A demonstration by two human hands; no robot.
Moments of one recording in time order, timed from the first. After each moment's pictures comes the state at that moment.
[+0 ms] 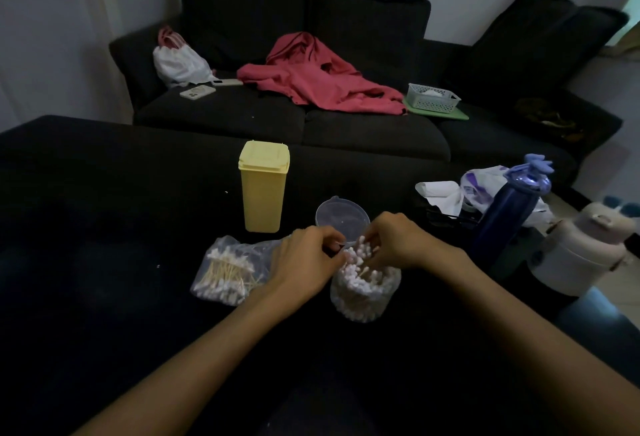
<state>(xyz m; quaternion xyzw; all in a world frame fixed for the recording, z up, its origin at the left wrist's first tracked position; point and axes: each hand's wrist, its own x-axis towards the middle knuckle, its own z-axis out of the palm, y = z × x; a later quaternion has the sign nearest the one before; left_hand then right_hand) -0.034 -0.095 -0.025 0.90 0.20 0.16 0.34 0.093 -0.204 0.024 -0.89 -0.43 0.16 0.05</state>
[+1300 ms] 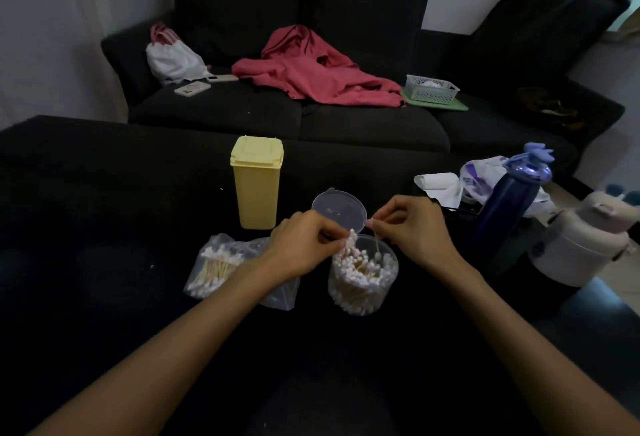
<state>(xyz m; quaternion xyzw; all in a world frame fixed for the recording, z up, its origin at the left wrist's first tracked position) -0.015 -0.075 -0.021 0.93 0.12 0.11 0.32 0.095 -0.227 0.010 -0.85 -0.34 0.05 0.40</state>
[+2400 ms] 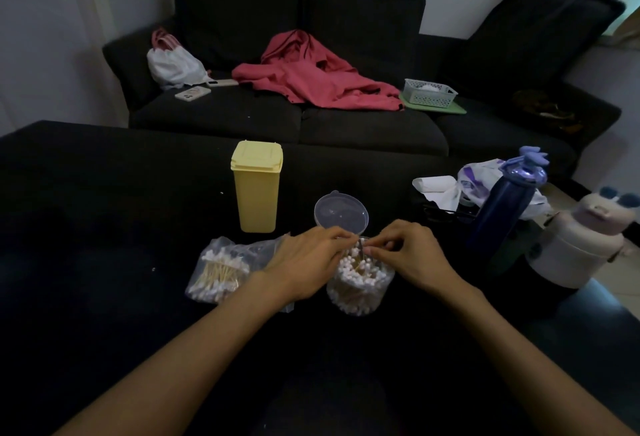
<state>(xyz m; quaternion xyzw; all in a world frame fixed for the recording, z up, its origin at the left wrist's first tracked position) -0.019 -0.087 -0.030 0.99 0.02 0.08 0.13 0.100 -0.241 -0.016 -0.86 -0.40 0.04 0.30</state>
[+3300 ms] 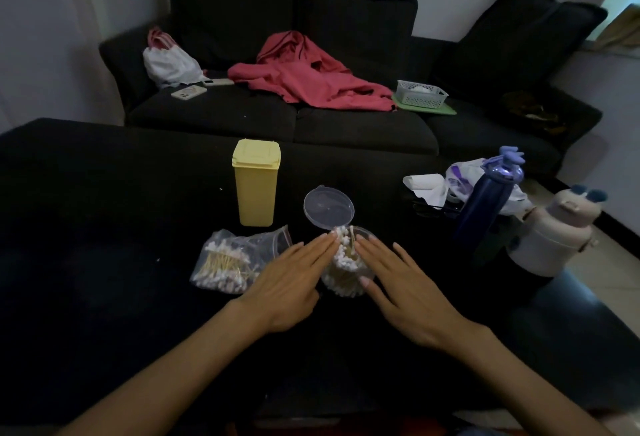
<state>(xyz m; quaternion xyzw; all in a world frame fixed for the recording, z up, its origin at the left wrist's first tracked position) -0.072 -0.103 -0.049 0.99 -0.01 0.08 0.10 0.043 -0.285 -0.031 -0.85 -0.53 0.01 0.08</state>
